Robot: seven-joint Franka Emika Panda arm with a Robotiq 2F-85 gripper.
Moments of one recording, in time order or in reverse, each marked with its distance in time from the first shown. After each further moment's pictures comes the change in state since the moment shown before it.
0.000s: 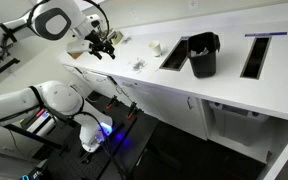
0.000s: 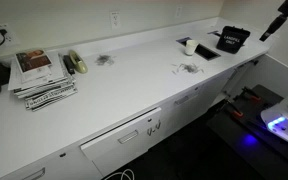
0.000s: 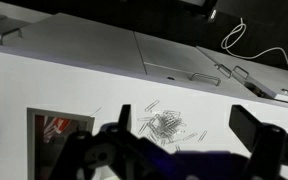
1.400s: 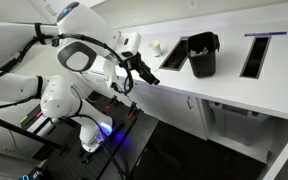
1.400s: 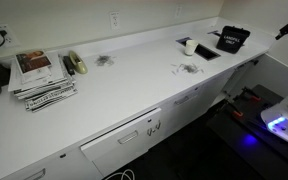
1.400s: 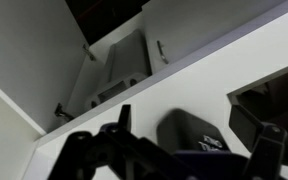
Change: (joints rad) arm -0.459 0.414 -0.316 0.067 -0.162 0.595 0.133
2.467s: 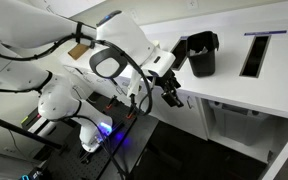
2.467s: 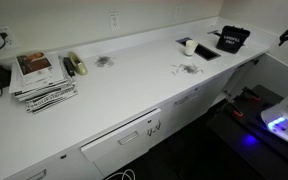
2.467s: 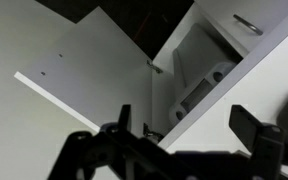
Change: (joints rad) arm -0.144 0.456 0.055 0.207 0.008 0.176 0.328
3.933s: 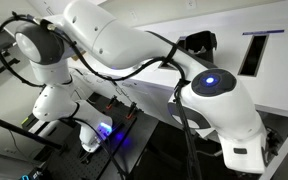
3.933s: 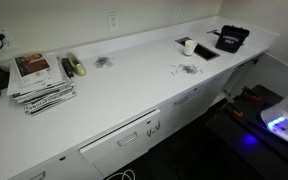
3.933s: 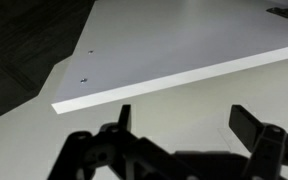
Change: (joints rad) arm -0.309 0.844 0.056 0.752 0.651 0.034 0.385
